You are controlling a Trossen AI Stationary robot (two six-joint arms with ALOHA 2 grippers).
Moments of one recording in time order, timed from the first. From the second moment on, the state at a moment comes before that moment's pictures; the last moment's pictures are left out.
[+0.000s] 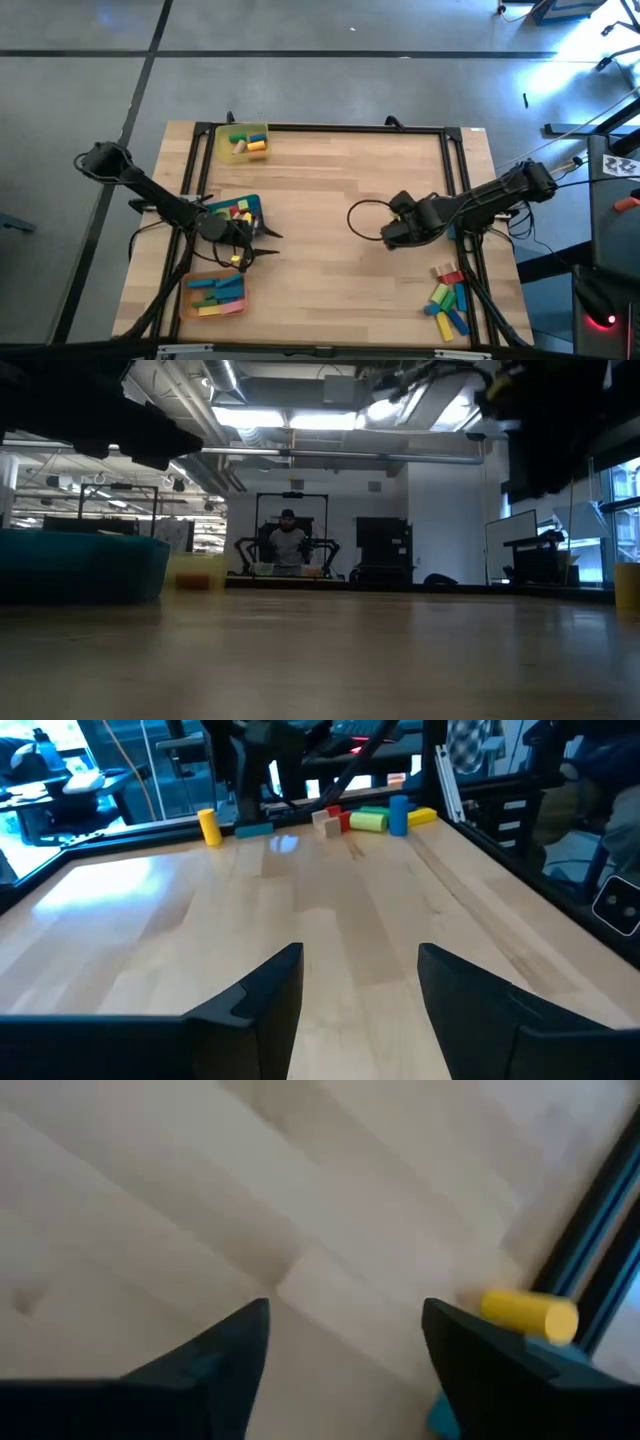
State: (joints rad) left arm -0.46 1.15 0.24 0.69 -0.36 0.03; right arm 0.33 1.49 1.19 -1.38 0.34 1.27
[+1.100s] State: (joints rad) left arm -0.46 1.15 0.24 0.67 -0.36 0.00; right arm -0.03 1.75 0.88 -1.47 -0.05 0.88
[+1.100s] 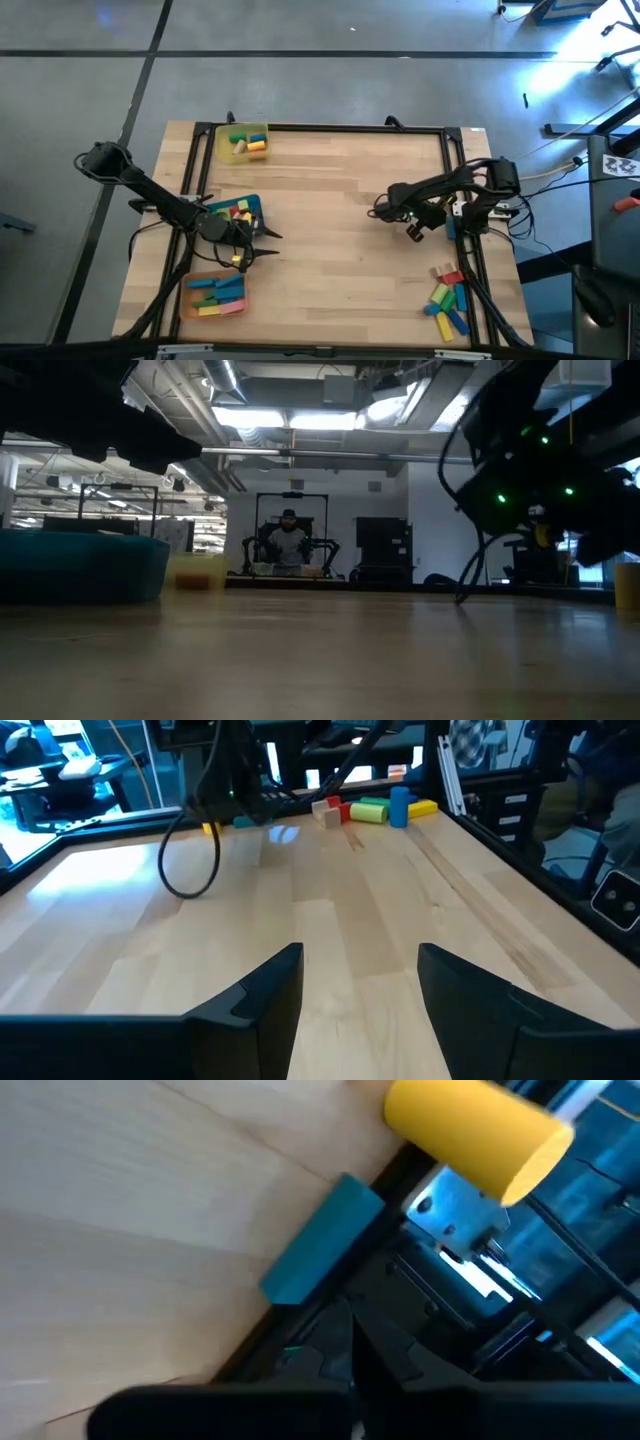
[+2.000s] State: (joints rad) left arm -0.46 1.15 0.24 0.67 -0.36 0.00; right arm -0.03 1.92 0.74 -1.34 -0.11 1.05
